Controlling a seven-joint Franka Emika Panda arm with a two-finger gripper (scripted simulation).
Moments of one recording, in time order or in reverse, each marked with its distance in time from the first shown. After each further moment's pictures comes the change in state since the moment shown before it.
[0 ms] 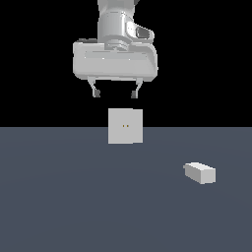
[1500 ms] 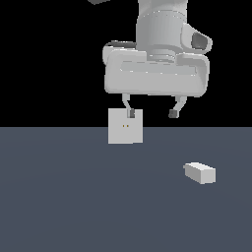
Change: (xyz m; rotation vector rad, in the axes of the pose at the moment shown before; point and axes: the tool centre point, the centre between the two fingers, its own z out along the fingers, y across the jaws) arm -0.055 0.081 0.049 0.007 0.179 -0.085
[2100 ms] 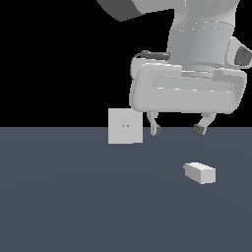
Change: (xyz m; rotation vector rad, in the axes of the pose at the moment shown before) arm -0.031 0.044 0.027 0.008 0.099 -0.047
